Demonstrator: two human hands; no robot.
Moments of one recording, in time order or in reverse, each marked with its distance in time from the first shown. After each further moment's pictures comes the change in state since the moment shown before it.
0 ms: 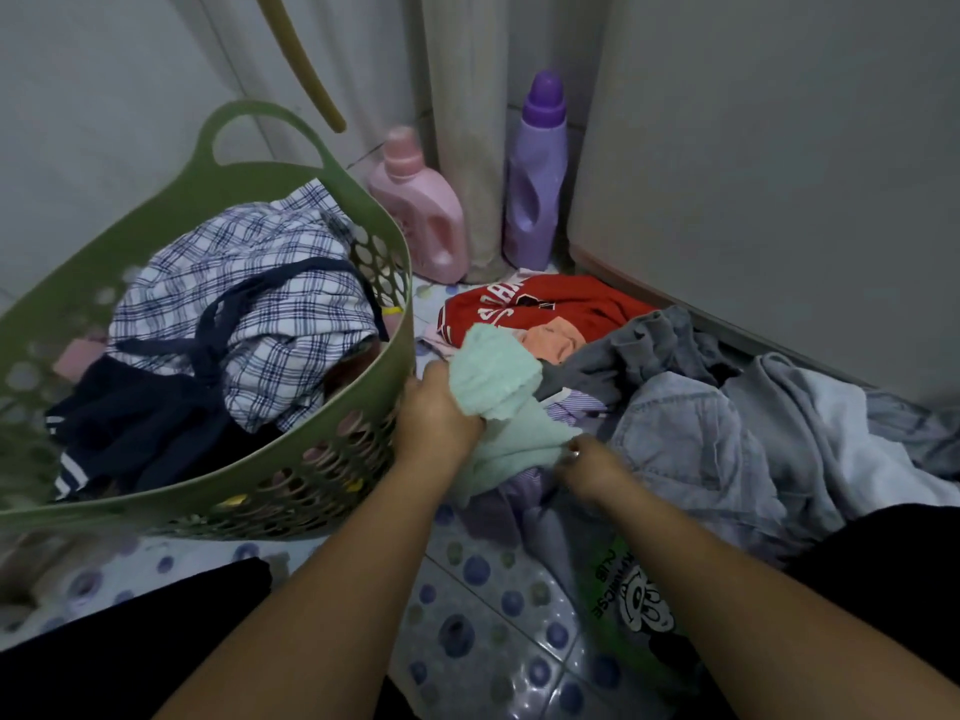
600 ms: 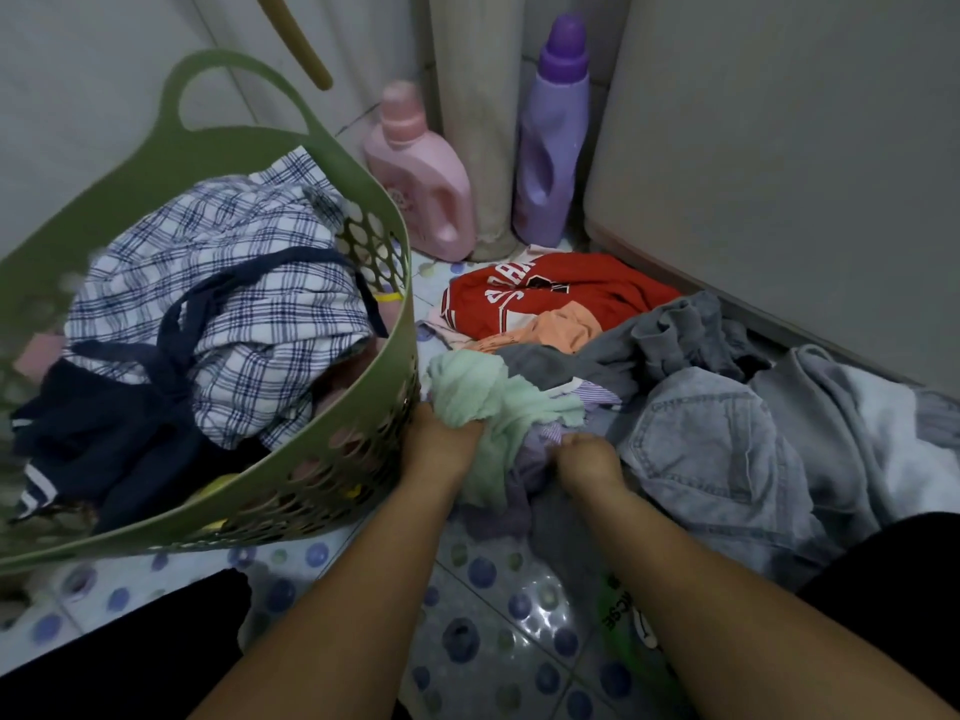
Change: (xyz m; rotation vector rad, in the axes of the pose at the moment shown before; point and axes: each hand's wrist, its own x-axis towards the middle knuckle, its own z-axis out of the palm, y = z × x) left_hand 0.015 -0.027 0.032 -0.457 -0.100 -0.362; right_hand 0.031 -0.016 0.025 0.310 0.111 0.106
